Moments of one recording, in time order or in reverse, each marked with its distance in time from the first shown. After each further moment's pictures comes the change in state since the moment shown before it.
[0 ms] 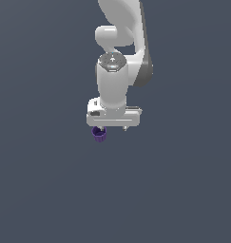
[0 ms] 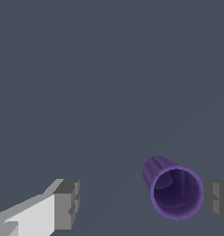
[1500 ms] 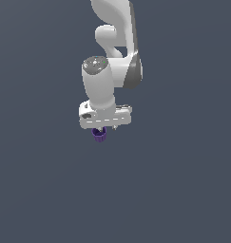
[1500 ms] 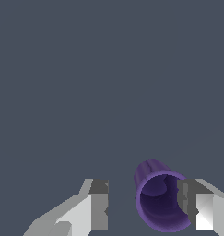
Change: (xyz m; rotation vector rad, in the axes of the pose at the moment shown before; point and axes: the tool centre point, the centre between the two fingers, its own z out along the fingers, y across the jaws) arm -0.007 0.025 0.013 0.071 0.024 -0.089
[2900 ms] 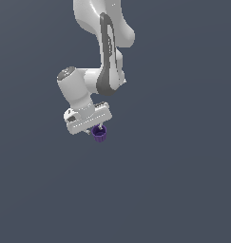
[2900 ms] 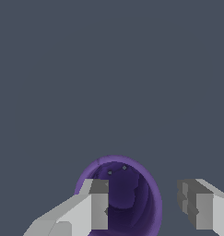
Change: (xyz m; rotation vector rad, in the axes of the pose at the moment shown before) arm -0.037 0.066 0.047 0.135 0.174 -0.282
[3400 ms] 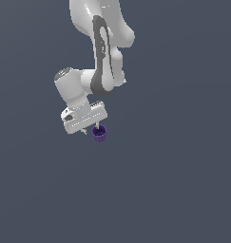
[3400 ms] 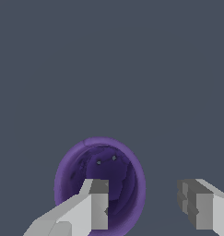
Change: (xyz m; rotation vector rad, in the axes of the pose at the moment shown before) arm -0.019 0.015 0.004 -0.001 0.045 -0.062
